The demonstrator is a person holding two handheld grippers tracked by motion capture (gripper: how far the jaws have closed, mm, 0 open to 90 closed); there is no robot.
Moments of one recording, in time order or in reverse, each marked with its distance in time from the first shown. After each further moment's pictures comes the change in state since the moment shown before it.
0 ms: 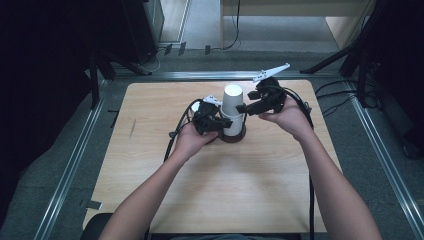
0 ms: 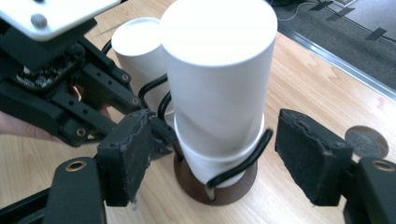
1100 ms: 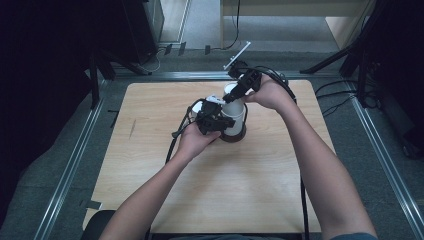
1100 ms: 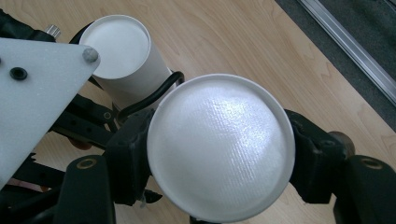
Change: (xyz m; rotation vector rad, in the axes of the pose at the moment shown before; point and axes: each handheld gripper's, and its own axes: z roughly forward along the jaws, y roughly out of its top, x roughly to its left) left arm -0.007 0.004 0.006 0.002 0.022 -0.017; right arm 0.009 0.072 0.036 0.299 -0.071 -0.104
